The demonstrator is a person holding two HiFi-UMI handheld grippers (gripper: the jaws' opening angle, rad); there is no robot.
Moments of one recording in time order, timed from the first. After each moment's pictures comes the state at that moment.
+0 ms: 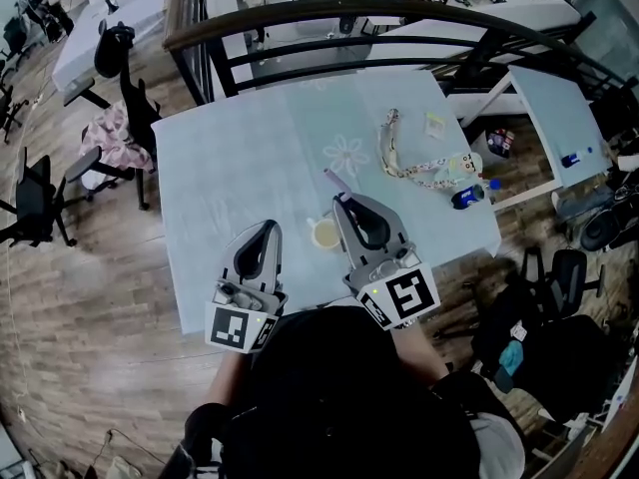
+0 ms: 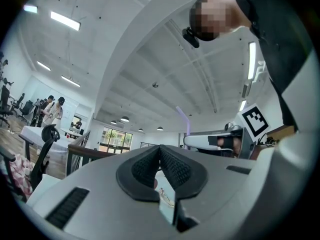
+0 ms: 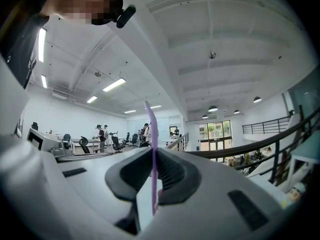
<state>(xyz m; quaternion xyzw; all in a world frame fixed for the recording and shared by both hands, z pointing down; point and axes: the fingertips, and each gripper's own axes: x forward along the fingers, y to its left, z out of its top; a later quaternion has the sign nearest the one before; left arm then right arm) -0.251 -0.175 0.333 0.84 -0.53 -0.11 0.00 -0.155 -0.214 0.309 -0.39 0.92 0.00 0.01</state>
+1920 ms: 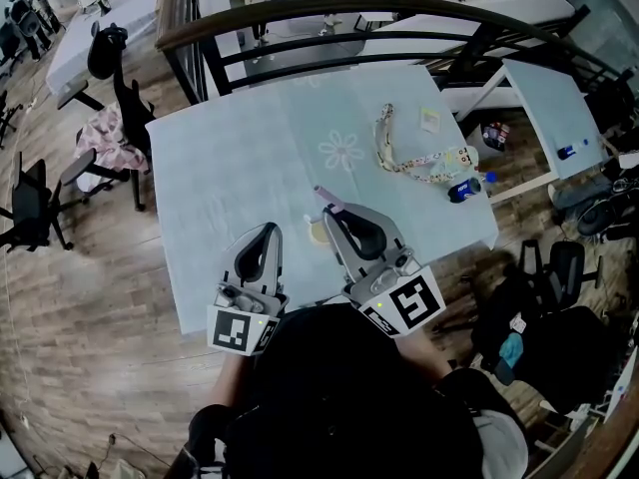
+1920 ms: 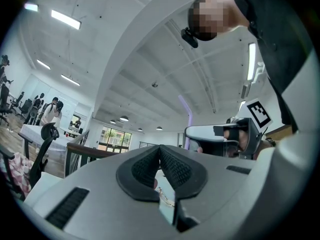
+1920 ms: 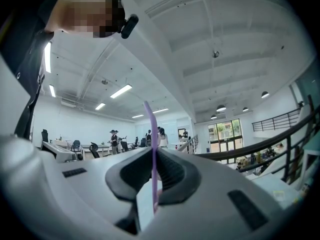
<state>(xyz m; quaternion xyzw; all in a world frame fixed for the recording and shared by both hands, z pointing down) -0.244 -0.166 0.330 0.84 -0.52 -0.13 0.00 -0.165 -0.184 0.295 -0.34 0.94 0.00 0.04</state>
